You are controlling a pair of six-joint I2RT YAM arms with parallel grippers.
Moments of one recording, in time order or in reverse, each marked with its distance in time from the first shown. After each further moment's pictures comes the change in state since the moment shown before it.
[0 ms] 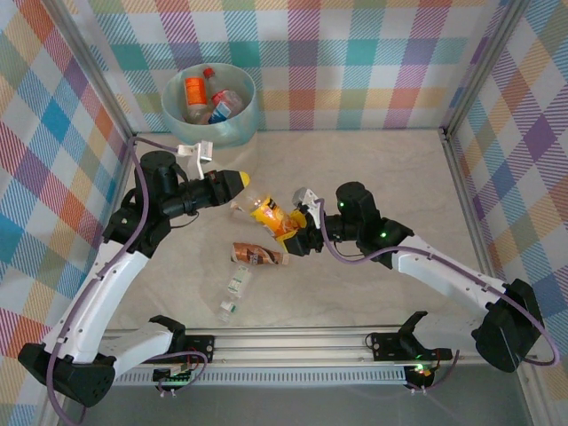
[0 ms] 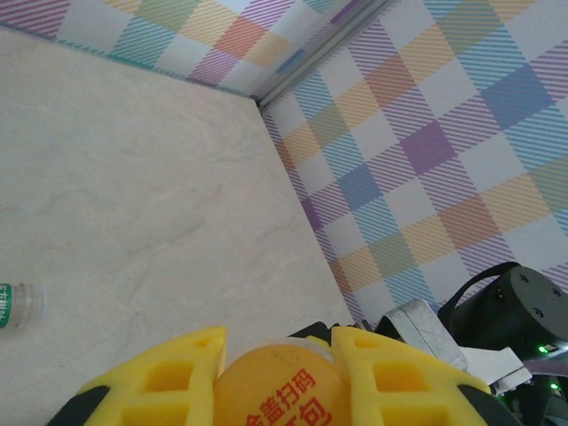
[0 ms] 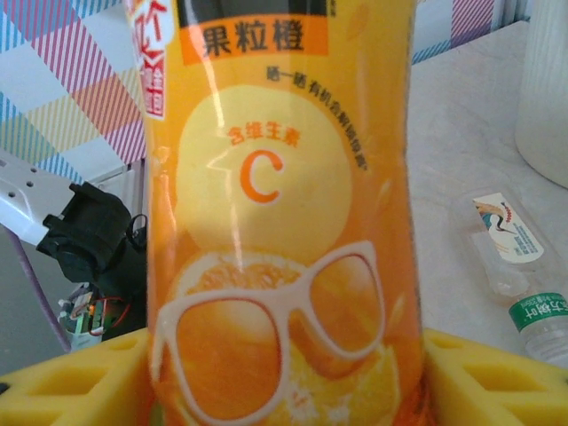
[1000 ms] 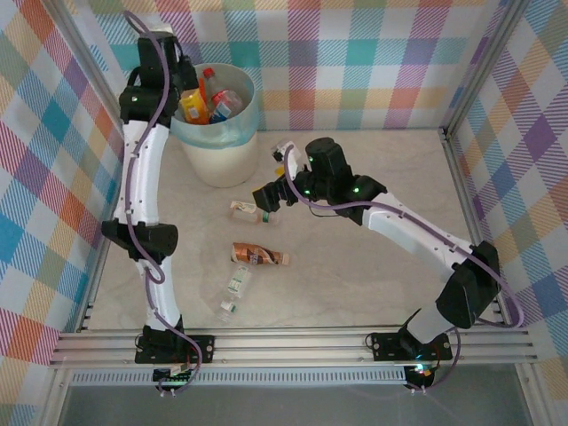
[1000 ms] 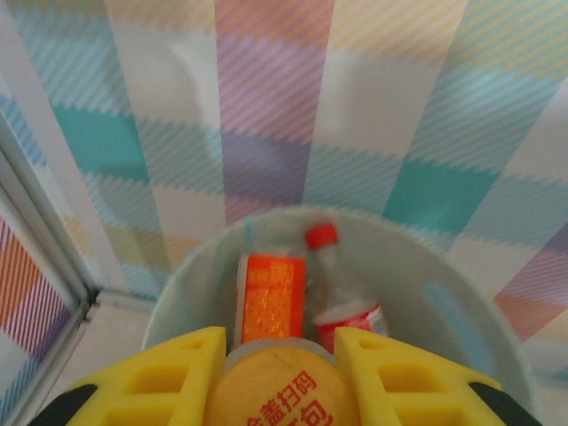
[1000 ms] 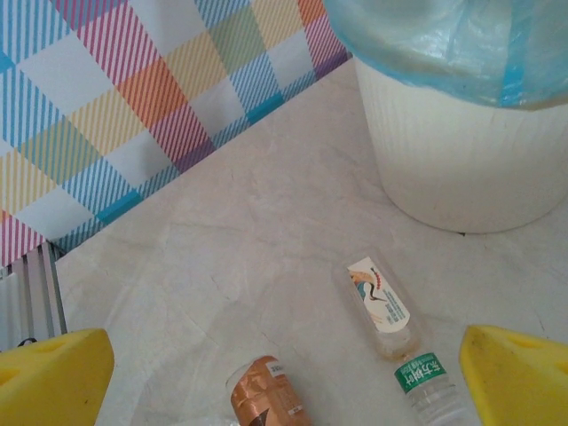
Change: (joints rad) left arm 0.235 1.053 1.465 -0.446 -0.778 0.480; right arm 0.001 0.334 0.509 -0.221 0.275 0.106
